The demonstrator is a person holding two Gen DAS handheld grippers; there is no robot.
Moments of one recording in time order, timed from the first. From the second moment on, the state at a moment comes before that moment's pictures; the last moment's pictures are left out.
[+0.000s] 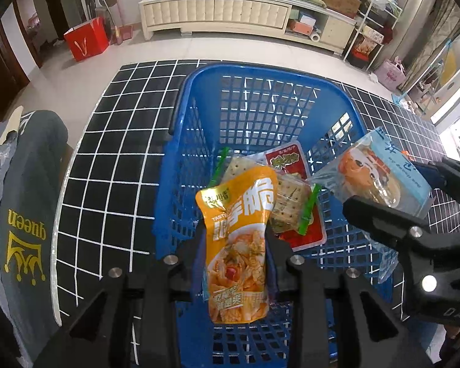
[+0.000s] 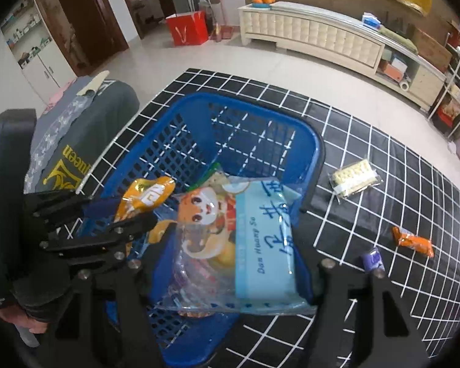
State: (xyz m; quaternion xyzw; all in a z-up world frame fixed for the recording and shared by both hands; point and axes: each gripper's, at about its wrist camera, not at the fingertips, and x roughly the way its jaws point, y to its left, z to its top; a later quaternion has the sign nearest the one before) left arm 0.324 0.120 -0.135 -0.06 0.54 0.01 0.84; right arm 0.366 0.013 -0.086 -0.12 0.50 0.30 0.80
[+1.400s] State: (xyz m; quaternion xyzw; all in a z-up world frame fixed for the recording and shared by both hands) left arm 0.300 -0.010 -0.052 -0.01 0.50 -0.05 0.87; right arm 0.334 -0.161 -0.011 -0.04 0.43 0.20 0.88
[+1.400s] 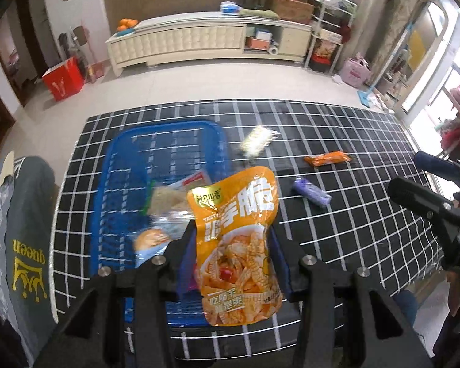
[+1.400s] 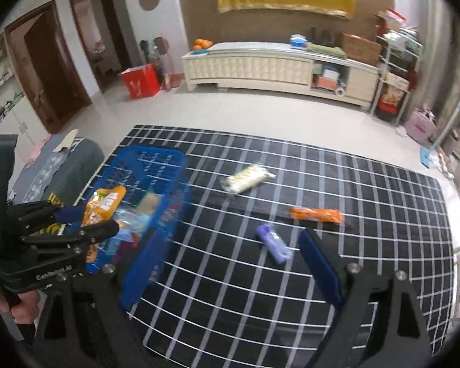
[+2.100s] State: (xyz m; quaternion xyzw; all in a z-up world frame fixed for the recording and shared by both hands) left arm 0.363 -0.144 -0.126 -0.01 0.56 -0.10 0.82; right arm 0.367 -0.297 -0.079 0.02 0.48 0.14 0.87
